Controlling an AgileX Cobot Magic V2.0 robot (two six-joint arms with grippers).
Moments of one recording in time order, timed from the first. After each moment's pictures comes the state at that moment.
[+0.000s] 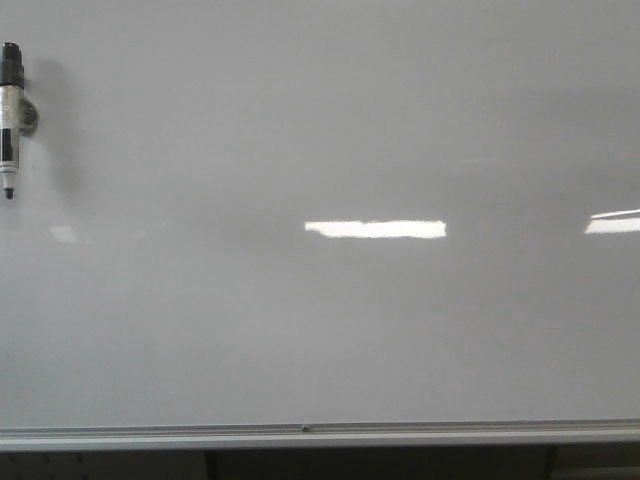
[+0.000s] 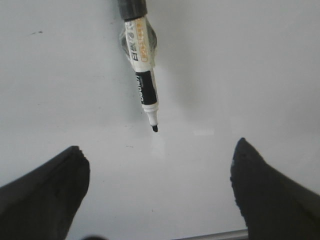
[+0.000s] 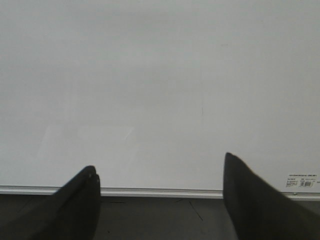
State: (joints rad) left arm -0.13 1.14 -0.67 -0.08 0.22 0.03; right arm -0.01 0.57 -0.60 0.02 0.62 0.00
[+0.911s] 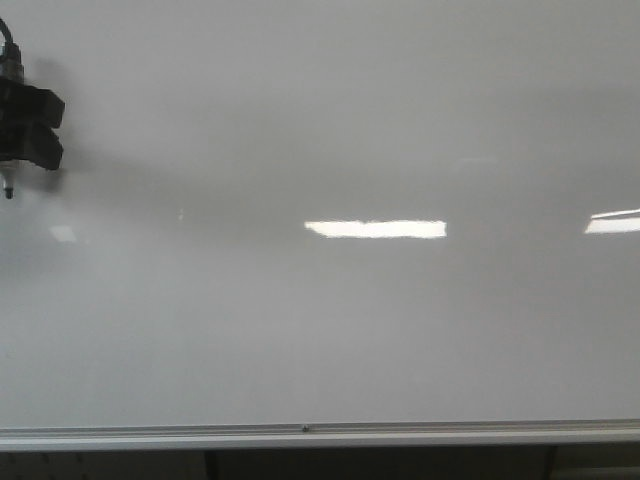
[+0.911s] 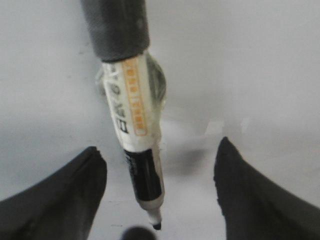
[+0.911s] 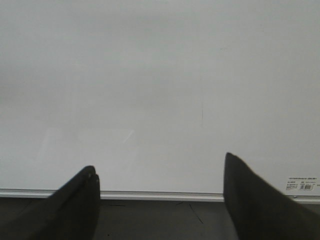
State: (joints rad) left arm -0.13 1.55 -0.87 -0.11 0.10 0.03; right arm -0.01 0.57 -0.60 0.02 0.62 0.00
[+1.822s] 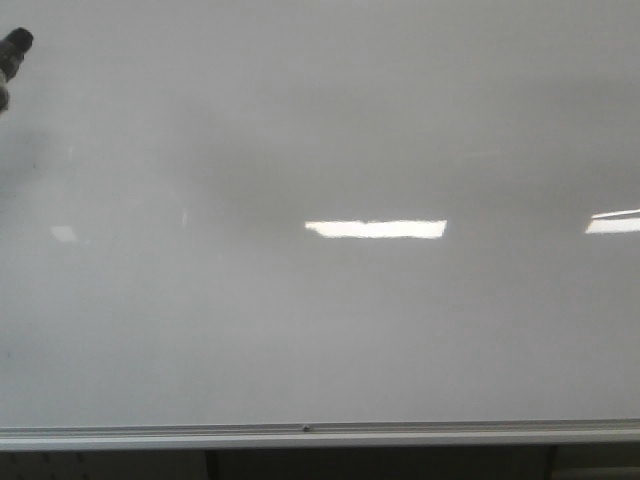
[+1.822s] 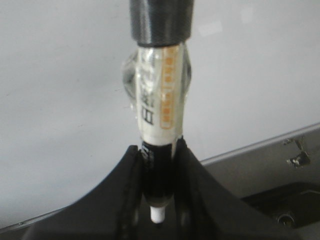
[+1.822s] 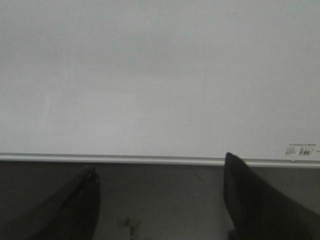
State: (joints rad) left arm -0.13 1.36 -1.06 -0.05 0.81 0.24; right arm -0.01 0.68 -0.72 0.03 0.82 -0.01
